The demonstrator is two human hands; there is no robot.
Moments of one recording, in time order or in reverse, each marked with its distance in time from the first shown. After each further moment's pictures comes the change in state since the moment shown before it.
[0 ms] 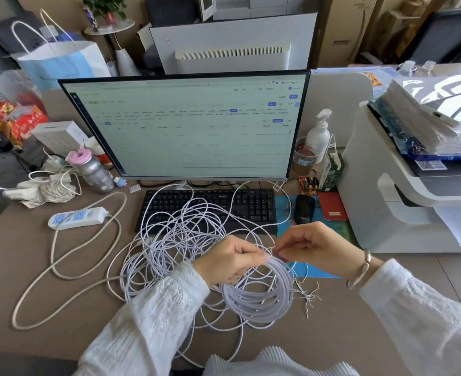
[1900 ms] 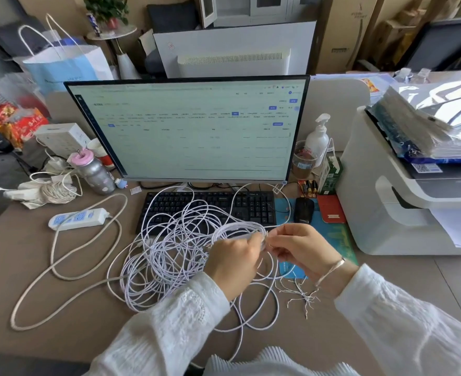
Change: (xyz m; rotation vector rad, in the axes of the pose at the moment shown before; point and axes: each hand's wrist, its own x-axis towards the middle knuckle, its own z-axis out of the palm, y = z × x) left_hand 0.008 -0.012 0.022 1.389 0.611 0.467; right_hand 0.017 -0.018 0.038 0.480 0.298 0.332
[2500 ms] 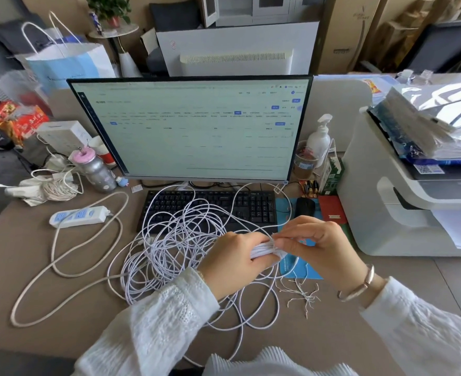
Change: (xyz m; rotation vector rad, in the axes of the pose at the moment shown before) left_hand 0.001 0.001 -0.028 -0.634 -0.069 -0.215; right_hand -0.022 -0.001 -0.025 -0.510 0.035 -0.748
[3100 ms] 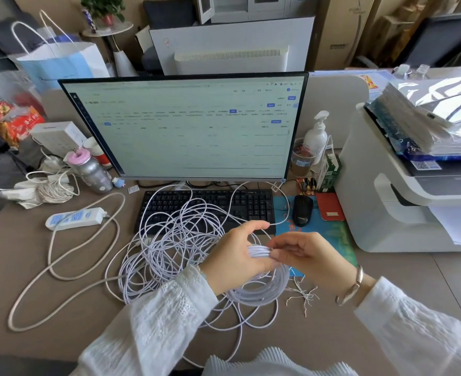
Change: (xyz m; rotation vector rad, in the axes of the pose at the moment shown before) left_hand 0.009 -0.012 0.011 -0.319 -0.163 -0.286; right_hand -0.007 0.025 0.012 0.163 -0.230 0.244
